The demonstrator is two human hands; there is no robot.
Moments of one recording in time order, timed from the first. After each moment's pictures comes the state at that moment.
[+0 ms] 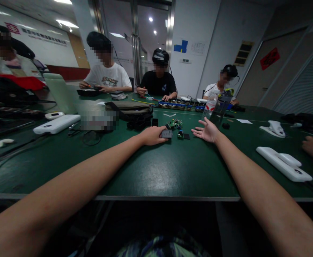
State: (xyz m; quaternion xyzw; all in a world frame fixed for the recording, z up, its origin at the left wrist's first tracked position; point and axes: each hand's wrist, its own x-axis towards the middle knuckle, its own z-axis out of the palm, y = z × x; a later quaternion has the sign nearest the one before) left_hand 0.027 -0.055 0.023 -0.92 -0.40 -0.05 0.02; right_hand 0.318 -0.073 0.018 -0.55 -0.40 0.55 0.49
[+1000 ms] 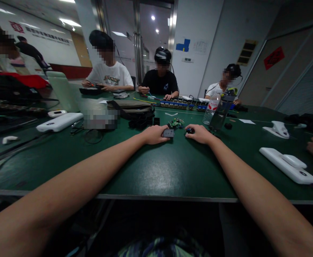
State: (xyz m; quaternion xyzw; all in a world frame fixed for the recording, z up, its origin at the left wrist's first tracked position) left_hand 0.028 -0.054 0.023 -0.92 -0.39 -0.06 0.03; right_hand 0.277 -0.084 0.023 -0.60 -0.78 0.05 0.17
